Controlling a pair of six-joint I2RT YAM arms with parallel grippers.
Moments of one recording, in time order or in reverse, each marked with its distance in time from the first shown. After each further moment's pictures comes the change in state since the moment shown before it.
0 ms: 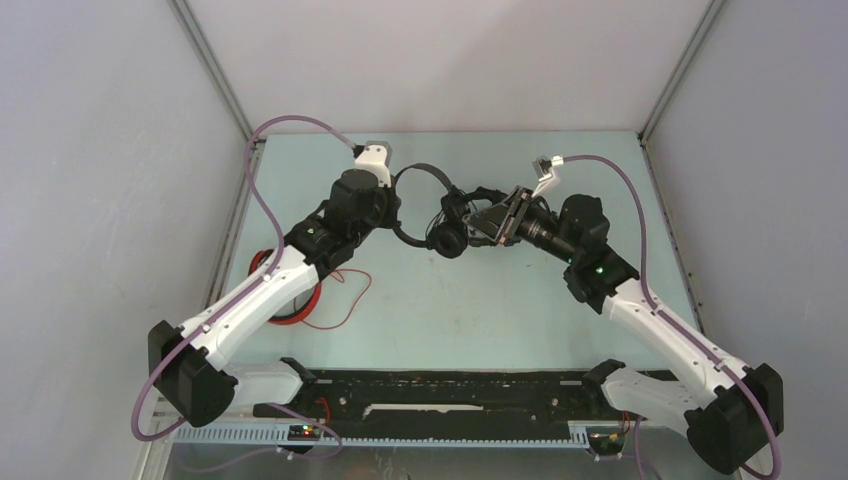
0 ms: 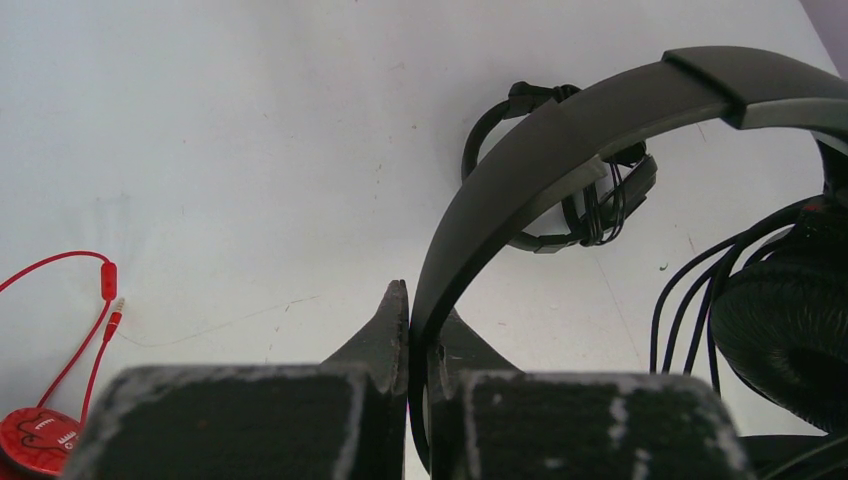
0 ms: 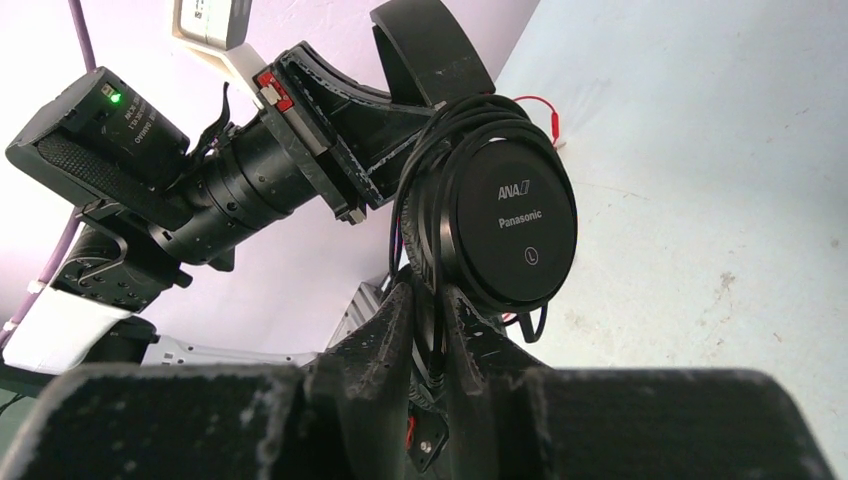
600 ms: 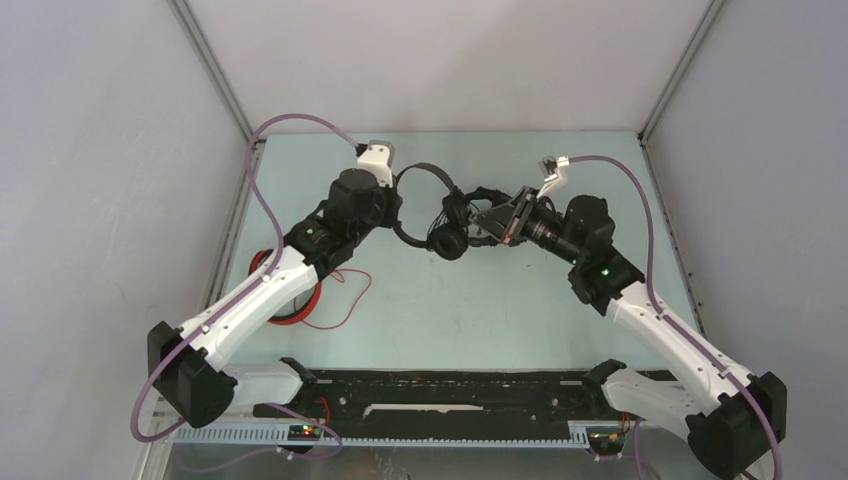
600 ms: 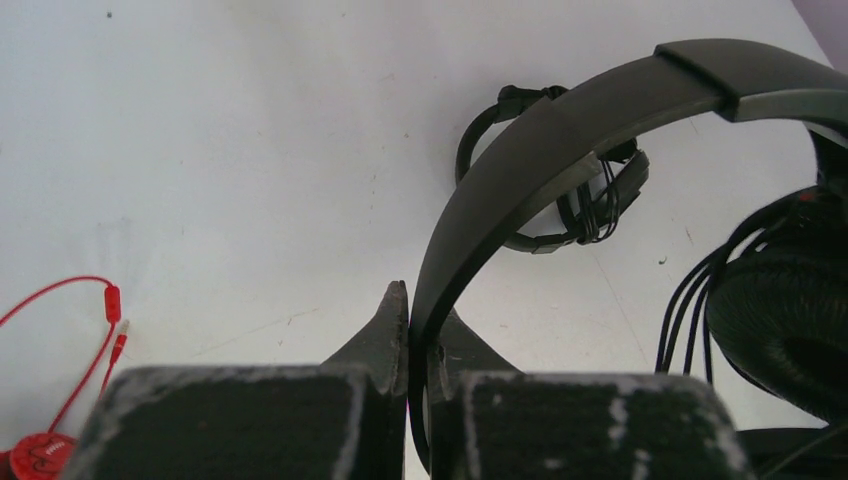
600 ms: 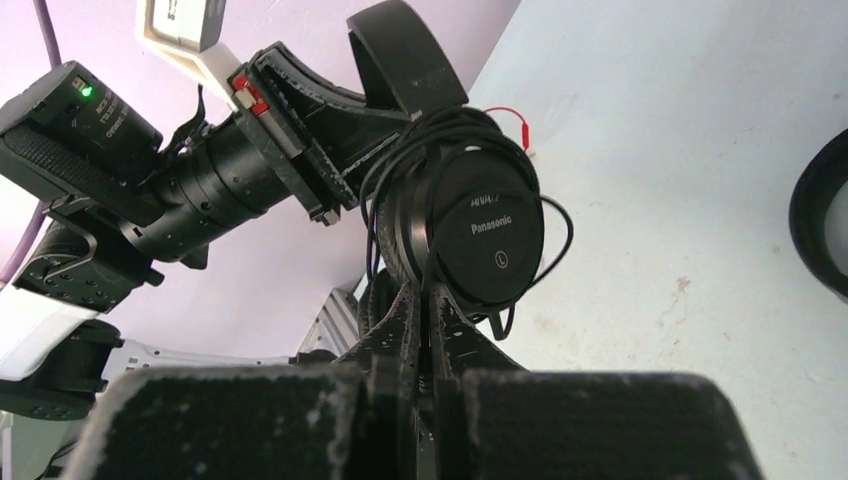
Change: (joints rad) left arm 0.000 -0.002 0.000 0.010 0.016 0.028; right arm -0.010 -0.033 0.000 -0.050 0.025 -0.062
